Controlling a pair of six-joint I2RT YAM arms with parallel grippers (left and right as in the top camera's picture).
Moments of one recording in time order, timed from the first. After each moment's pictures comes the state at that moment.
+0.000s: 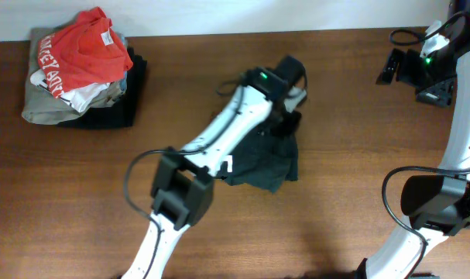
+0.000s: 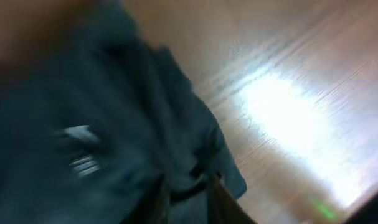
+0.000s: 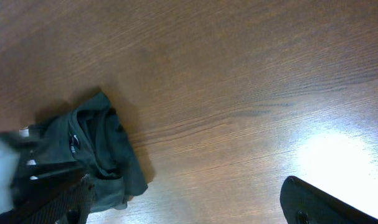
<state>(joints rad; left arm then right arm) -0.67 2.39 2.30 -1.24 0.28 -0.15 -0.27 2.02 2.34 -1.66 -0.18 0.14</state>
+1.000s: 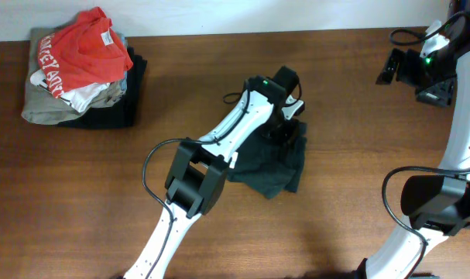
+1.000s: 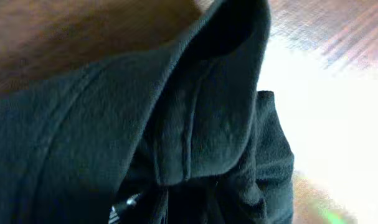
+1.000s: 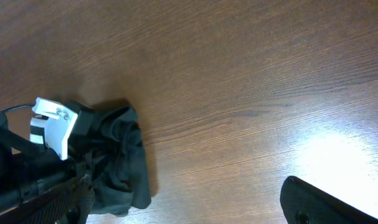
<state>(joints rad) -0.67 2.59 2.34 -1.17 0.38 -0.13 -0.27 2.02 2.34 -1.66 -0.18 0.13</state>
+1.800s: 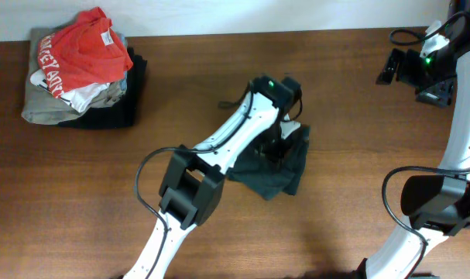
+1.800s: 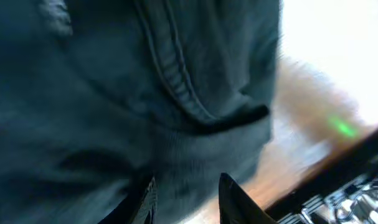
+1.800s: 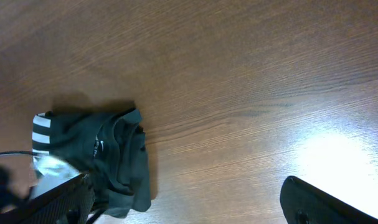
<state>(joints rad) -0.72 2.45 2.22 -1.49 0.34 -0.04 -0.27 2.02 2.34 -1.66 -0.18 0.13</state>
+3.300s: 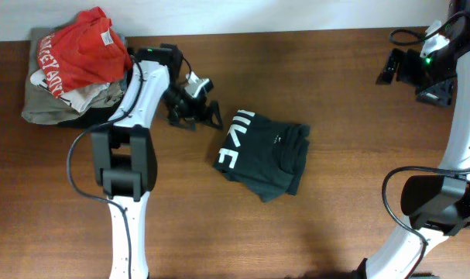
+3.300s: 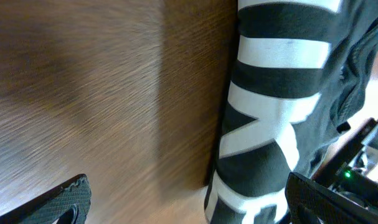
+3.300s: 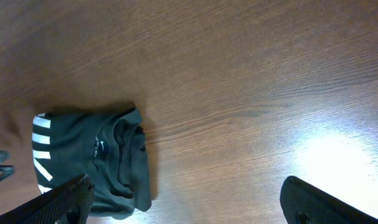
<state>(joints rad) -0.17 2.46 2.15 -1.42 0.57 0.22 -0.27 2.02 2.34 -1.66 -0.18 0.14</state>
